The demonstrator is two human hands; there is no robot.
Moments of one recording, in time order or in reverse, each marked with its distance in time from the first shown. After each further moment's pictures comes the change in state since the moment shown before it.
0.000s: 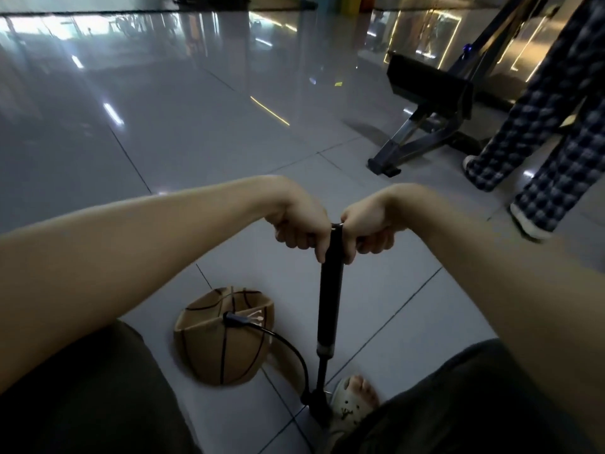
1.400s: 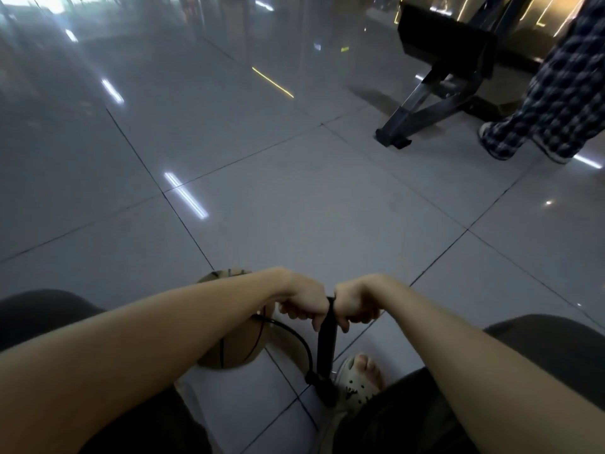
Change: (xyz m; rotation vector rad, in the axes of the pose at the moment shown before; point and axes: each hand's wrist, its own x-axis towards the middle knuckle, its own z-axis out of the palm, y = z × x) left_hand 0.125 -0.044 0.126 0.012 -0.083 -0.096; right_hand 0.123 0.052 0.123 -0.065 -0.132 0.070
